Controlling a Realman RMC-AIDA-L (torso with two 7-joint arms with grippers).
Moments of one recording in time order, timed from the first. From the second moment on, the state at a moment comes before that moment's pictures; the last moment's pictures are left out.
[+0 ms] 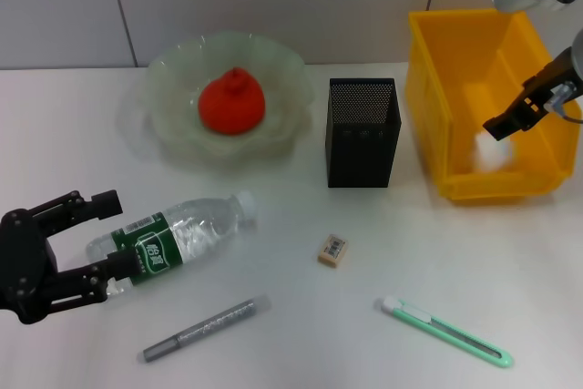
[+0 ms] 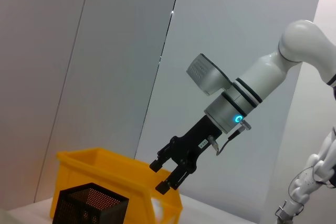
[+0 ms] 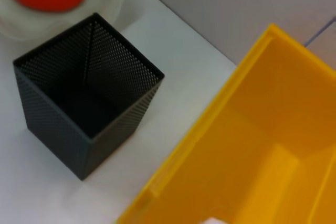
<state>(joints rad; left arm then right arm) -0.23 -1.98 0.81 0.72 1.60 1.87 -1.34 0.73 2.08 -1.23 -1.34 -2.92 -1.39 2.49</state>
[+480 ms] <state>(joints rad) -0.24 -1.97 0.80 0.72 1.60 1.87 -1.35 0.71 2.08 -1.19 -1.59 -2.82 -1.70 2.49</state>
